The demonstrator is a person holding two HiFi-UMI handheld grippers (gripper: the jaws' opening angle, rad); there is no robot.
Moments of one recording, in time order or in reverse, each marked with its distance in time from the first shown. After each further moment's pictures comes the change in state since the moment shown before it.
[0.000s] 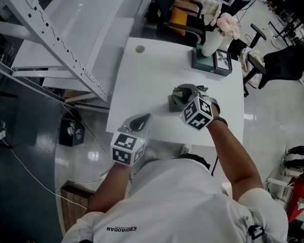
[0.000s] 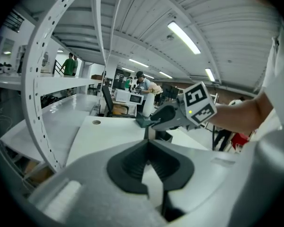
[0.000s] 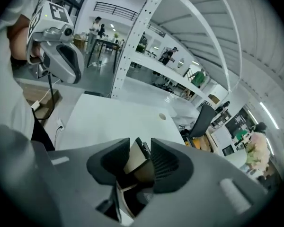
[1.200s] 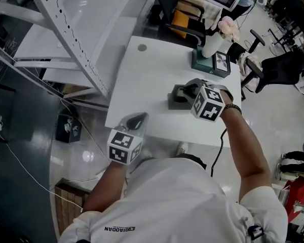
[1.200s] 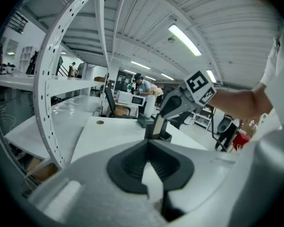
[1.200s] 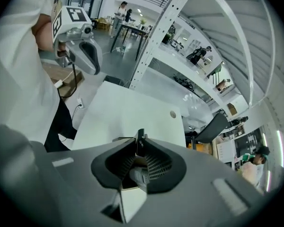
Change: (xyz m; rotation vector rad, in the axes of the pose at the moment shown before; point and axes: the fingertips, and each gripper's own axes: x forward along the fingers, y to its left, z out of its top) left arm -0.027 0.001 -0.008 -0.008 -0.025 0.026; right arm -0.043 0.000 0.003 -0.256 0.155 0.171
